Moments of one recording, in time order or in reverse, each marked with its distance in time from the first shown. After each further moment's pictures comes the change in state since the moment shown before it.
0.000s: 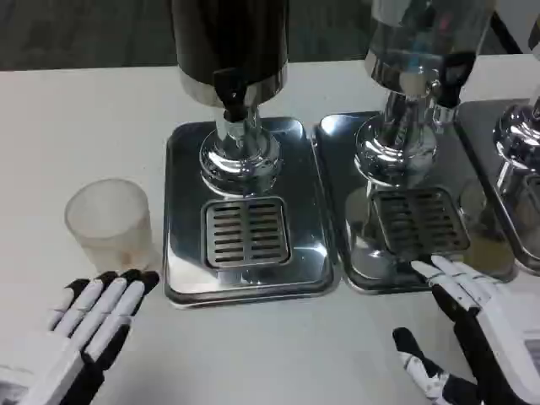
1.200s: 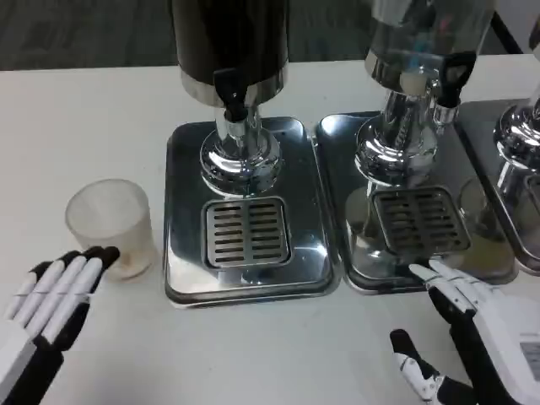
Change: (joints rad) left arm -0.042 0.011 0.062 0.135 -0.139 -0.142 0.056; right arm 0.023 0.040 0.009 -0.035 -0.013 0.037 0.037
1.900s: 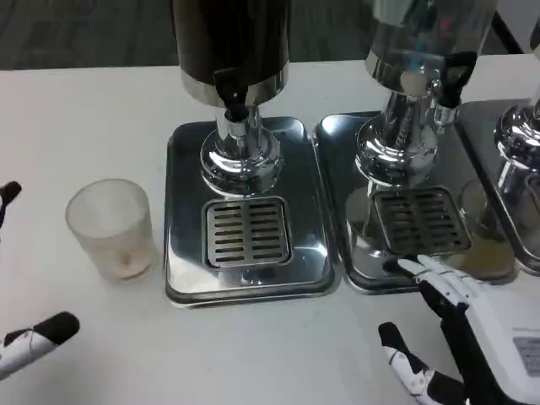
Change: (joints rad) left arm -0.248 0.012 0.039 0.319 -0.276 -0.065 -0.100; right arm 0.005 0.031 0.016 -0.046 0.015 0.000 0.030
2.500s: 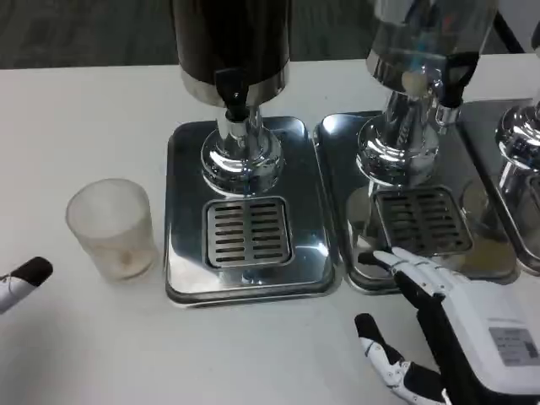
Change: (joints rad) left arm -0.314 0.027 -0.044 0.438 -0.044 -0.073 -0.026; right arm -0.048 0.038 0.051 0.010 0.000 0.000 0.012
